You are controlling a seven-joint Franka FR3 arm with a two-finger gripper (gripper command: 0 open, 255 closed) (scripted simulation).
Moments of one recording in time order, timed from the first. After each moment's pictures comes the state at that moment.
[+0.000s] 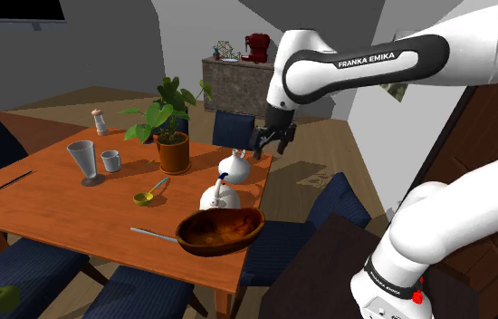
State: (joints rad) arm -0.08 -0.53 0.18 -2.43 0.16 2.00 0.27
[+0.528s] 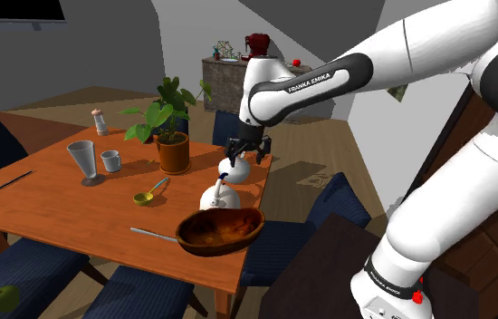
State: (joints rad) arm -0.15 -0.23 0.29 -2.32 0.09 2.21 0.56
